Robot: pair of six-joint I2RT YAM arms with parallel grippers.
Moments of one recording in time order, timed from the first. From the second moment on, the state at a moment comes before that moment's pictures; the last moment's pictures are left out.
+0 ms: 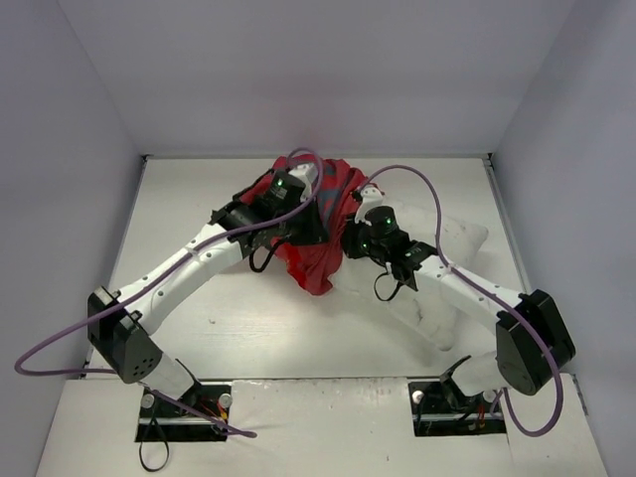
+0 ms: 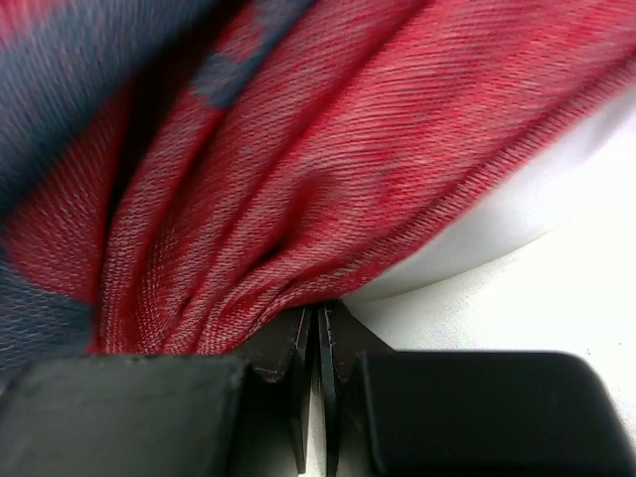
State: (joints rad) left arm -0.74 1.53 1.54 -0.68 0.12 -0.67; right arm 0.62 1.40 0.87 0.02 0.00 0.34
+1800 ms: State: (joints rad) left arm -0.17 1.76 1.57 -0.80 0.33 -0.24; right arm 0.48 1.56 1.12 0.02 -0.48 0.33
